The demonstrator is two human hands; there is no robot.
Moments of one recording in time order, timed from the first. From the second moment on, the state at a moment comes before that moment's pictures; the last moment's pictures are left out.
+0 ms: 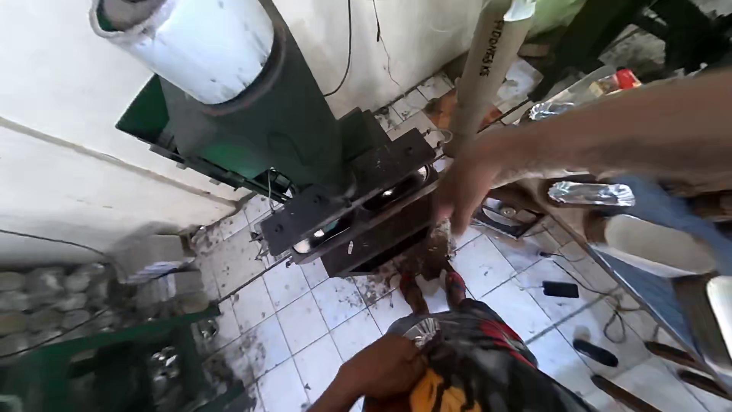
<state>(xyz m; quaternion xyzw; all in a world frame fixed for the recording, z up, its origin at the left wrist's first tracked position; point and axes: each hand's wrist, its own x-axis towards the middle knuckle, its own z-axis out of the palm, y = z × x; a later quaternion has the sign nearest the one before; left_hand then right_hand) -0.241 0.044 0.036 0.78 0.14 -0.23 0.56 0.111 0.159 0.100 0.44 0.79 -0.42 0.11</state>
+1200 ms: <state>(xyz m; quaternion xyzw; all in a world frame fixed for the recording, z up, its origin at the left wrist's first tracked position) 0.331 0.070 -0.111 0.92 -0.12 -0.27 0.28 0.188 -0.324 -0.154 0.86 0.13 -0.39 -0.29</state>
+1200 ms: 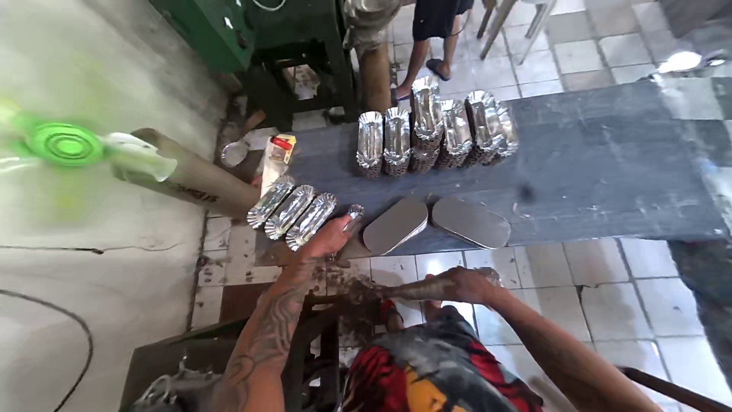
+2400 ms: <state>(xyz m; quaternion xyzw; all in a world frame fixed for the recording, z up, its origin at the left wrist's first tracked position) 0.260 -0.060 -0.007 0.79 -0.04 -0.17 0.58 0.242 -0.319 -0.034 0.85 0.14 -0.06 -0.50</state>
